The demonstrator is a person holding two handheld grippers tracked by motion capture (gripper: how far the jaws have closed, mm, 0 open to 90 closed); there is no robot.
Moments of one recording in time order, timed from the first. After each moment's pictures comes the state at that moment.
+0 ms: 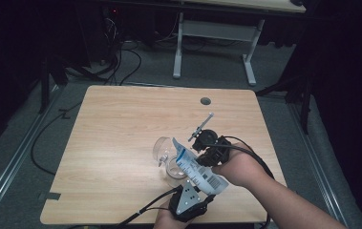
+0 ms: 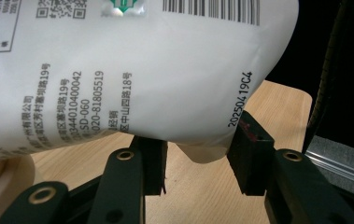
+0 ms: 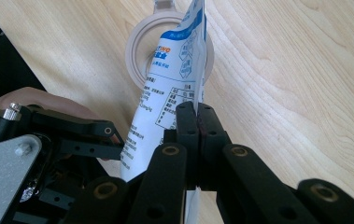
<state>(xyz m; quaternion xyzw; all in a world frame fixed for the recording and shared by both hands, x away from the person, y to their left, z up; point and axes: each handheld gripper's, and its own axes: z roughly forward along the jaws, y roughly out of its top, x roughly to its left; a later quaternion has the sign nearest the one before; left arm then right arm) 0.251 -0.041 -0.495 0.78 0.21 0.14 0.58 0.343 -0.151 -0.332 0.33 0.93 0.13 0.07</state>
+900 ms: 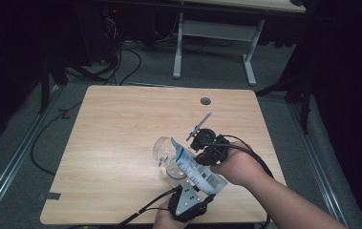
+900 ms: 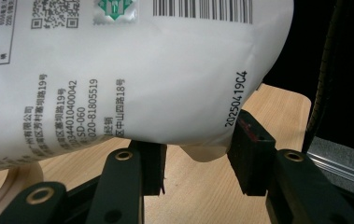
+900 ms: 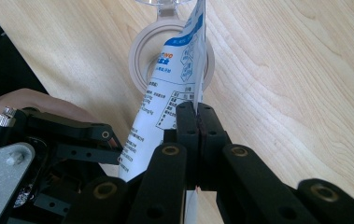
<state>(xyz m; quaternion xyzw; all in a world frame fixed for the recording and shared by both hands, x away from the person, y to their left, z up) 0.250 -0.040 -0.489 0.78 0.21 0.14 0.58 0.343 -0.147 -0.327 0.32 0.94 0.13 0.07</state>
